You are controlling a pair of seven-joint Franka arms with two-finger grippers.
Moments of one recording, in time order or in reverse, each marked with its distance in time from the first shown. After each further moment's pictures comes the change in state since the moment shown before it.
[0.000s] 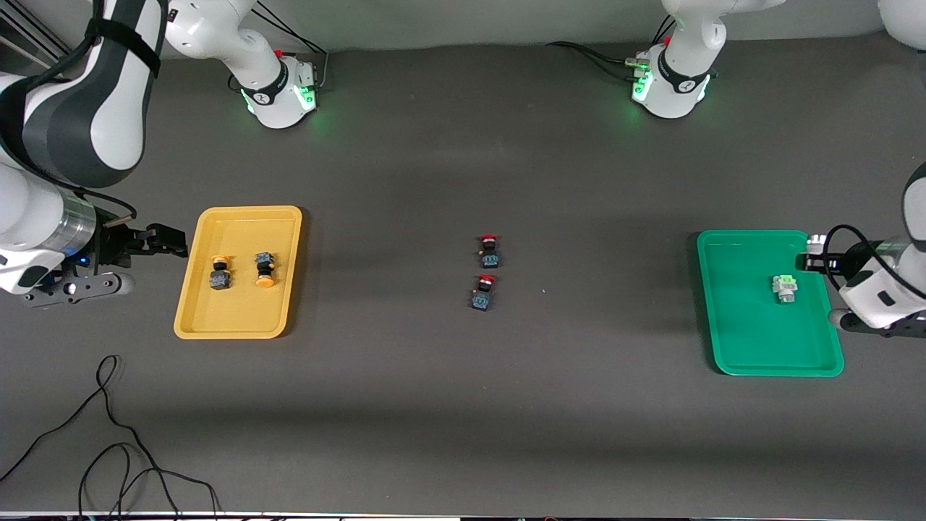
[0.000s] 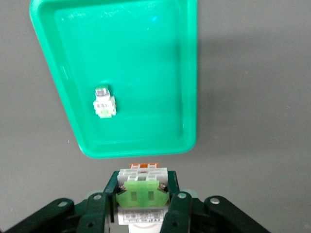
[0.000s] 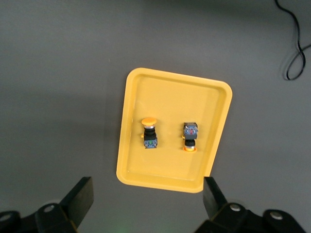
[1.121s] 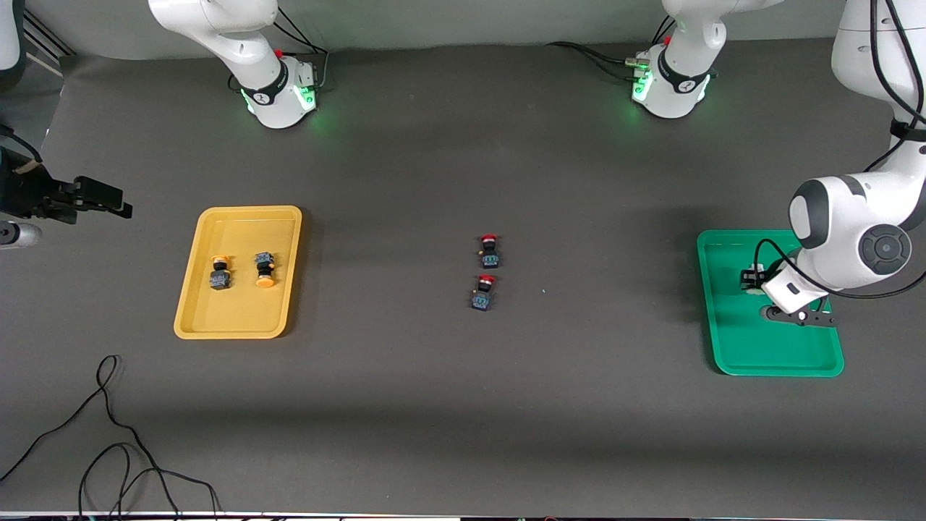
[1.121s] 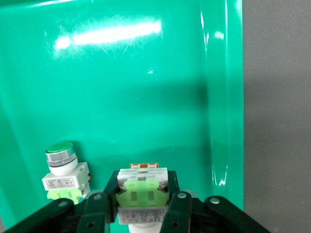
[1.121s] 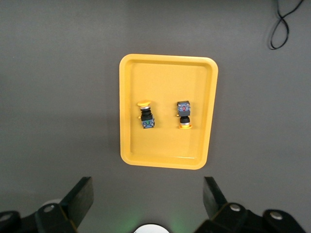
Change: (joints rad) left arm 0.030 -0.007 -0.003 -0.535 0.004 0.750 0.014; right arm -1.096 -0.425 1.203 -0.077 -0.309 -0.014 0.223
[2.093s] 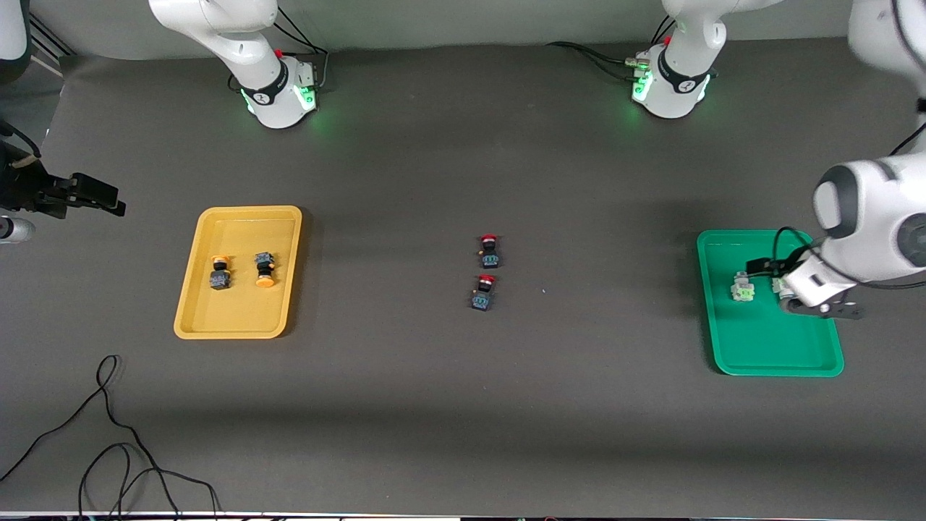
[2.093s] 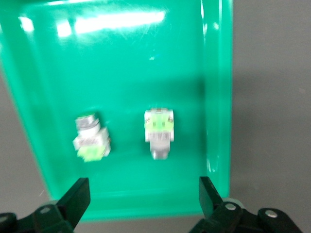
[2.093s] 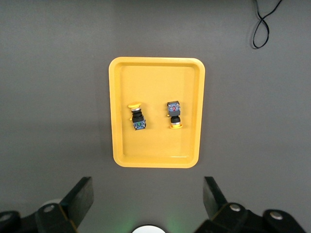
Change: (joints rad) left arm 0.014 -0.138 -0.001 0.076 0.000 -0.266 0.002; right arm -0.037 -0.013 0.054 0.000 -0.040 0.002 0.049
